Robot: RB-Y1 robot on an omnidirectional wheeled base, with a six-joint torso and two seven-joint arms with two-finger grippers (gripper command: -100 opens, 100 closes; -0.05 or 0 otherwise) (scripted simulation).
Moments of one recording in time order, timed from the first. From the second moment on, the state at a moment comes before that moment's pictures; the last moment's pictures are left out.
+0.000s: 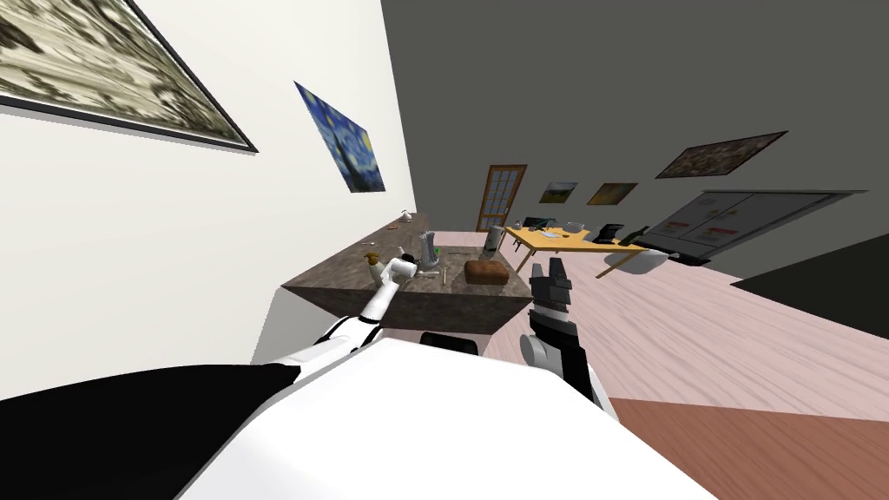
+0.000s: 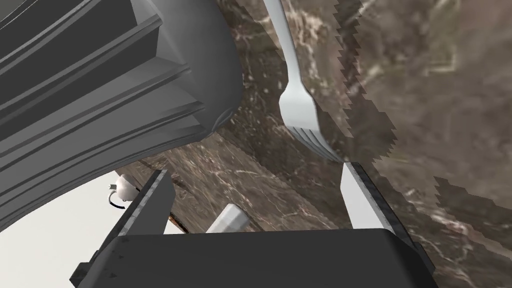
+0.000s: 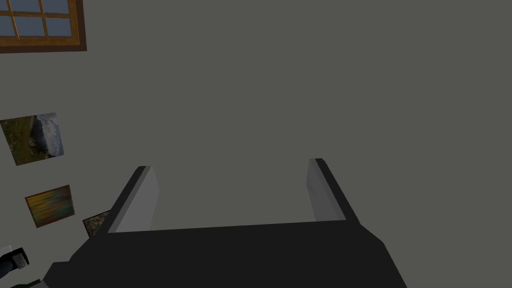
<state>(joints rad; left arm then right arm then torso) -0.34 0.31 -0.05 -1.58 0.11 1.18 0.00 0.49 -0.04 -0.05 -2.21 -0.05 -0.48 0.13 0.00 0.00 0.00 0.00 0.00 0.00</state>
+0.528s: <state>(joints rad) -0.41 0.30 -0.05 -1.52 0.13 1.32 0.00 0.49 -0.04 -0.05 -2.21 -0.05 -0.48 0.13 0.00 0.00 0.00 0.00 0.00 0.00</state>
